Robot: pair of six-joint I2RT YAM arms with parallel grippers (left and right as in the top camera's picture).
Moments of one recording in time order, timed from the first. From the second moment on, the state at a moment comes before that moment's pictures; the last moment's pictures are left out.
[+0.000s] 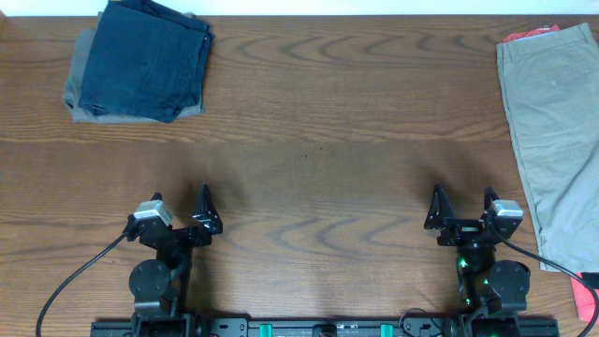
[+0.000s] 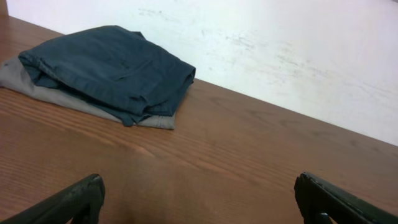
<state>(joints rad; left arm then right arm) 0.02 0.01 0.03 -0.13 0.02 -0.35 0.04 0.01 0.01 -0.07 0.00 0.26</state>
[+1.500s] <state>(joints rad) 0.02 0.01 0.03 -0.13 0.02 -0.35 0.04 0.01 0.01 0.41 -0.65 0.99</state>
